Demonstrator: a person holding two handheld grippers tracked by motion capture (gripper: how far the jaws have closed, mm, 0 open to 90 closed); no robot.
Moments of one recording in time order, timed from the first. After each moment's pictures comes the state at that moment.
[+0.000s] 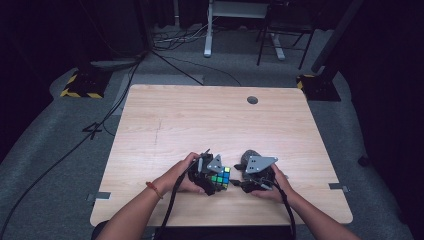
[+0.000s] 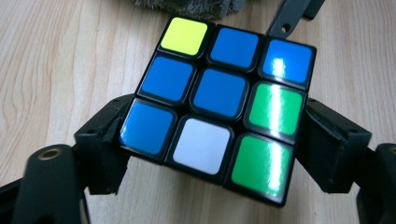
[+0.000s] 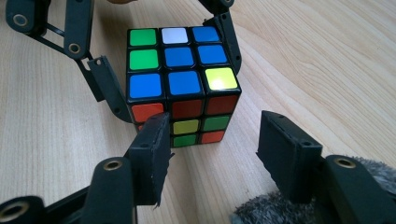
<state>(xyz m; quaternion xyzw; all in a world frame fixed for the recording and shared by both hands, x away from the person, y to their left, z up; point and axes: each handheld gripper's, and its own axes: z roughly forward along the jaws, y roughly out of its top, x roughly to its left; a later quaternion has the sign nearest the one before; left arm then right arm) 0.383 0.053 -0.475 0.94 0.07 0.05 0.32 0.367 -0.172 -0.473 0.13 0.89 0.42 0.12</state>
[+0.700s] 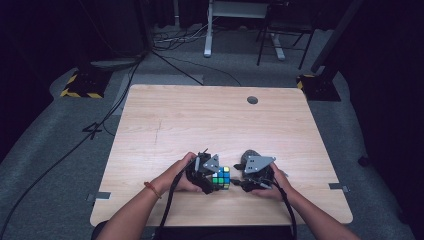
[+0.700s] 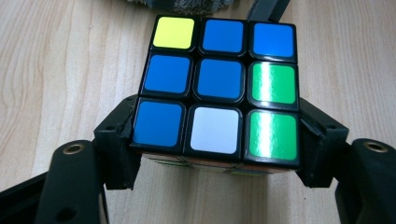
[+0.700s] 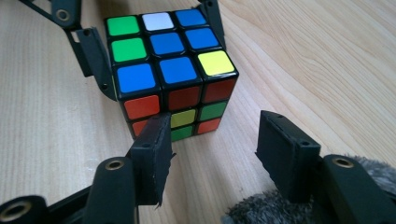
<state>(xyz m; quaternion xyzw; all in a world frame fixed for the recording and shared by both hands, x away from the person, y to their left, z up) 0.385 0.059 -0.475 0.94 0.06 0.03 0.32 0.373 -0.171 -0.479 0.12 0.90 0.41 0.12</state>
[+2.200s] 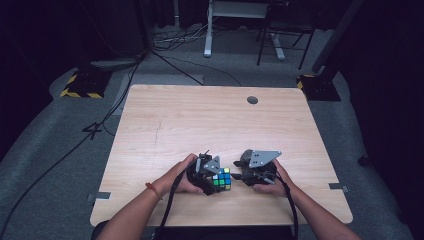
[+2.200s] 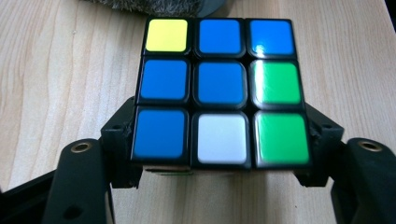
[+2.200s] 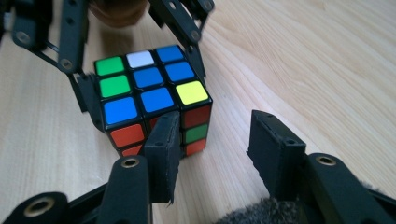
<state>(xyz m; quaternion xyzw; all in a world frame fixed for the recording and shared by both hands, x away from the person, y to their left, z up) 0.382 0.053 -0.480 0.94 0.05 0.02 0.33 0.383 -0.179 -0.469 0.11 0.88 0.45 0.10</state>
